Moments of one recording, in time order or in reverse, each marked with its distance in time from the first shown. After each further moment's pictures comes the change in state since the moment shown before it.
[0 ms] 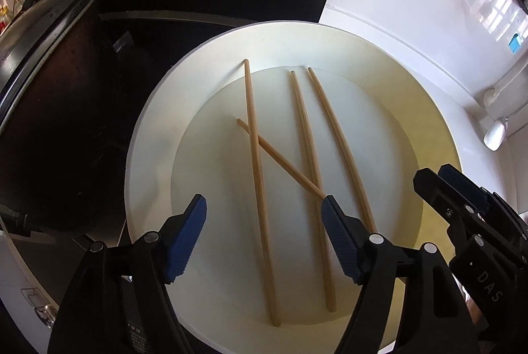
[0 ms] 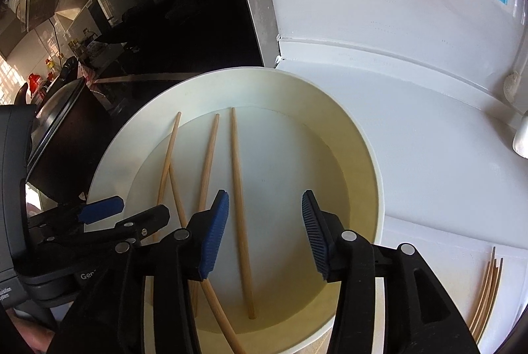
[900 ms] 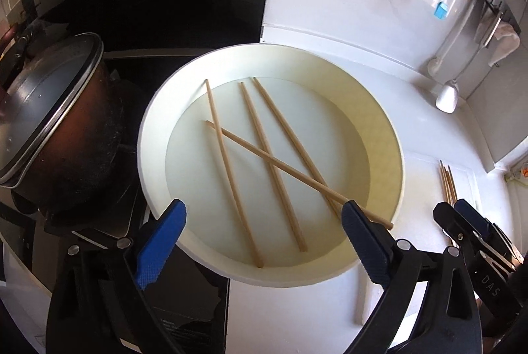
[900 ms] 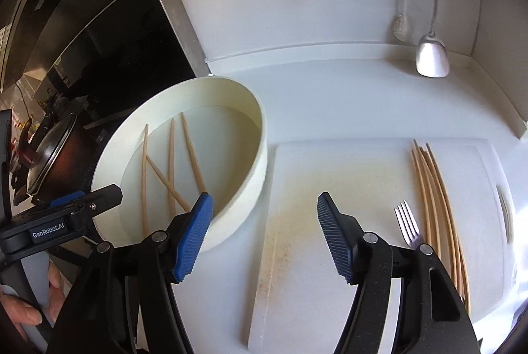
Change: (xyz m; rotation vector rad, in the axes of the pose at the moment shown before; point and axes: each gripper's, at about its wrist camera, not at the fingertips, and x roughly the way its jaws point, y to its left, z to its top) left arm -0.072 -0.021 -0.040 0.198 -0.098 -0.107; right arm -0.101 -0.028 -0.099 0.280 -0.130 -0.175
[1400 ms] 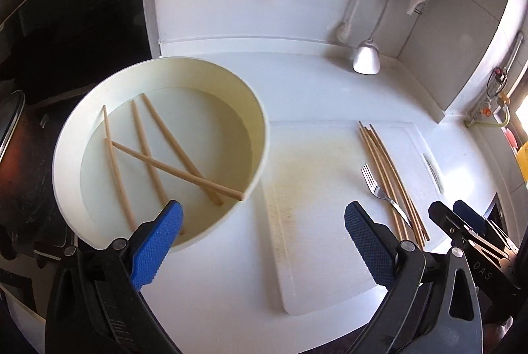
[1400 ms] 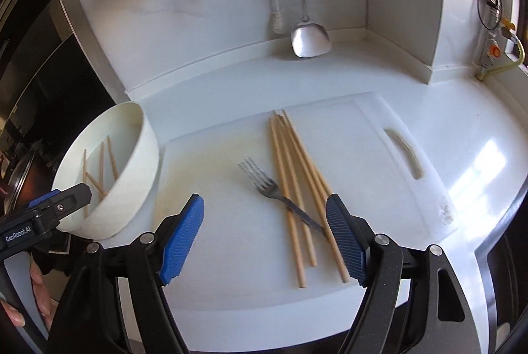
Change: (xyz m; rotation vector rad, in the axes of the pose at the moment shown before) left arm -0.018 -0.120 -0.040 0.226 -0.049 -0.150; right arm -0.077 -0.119 -0.063 0.203 -0.078 -0.207
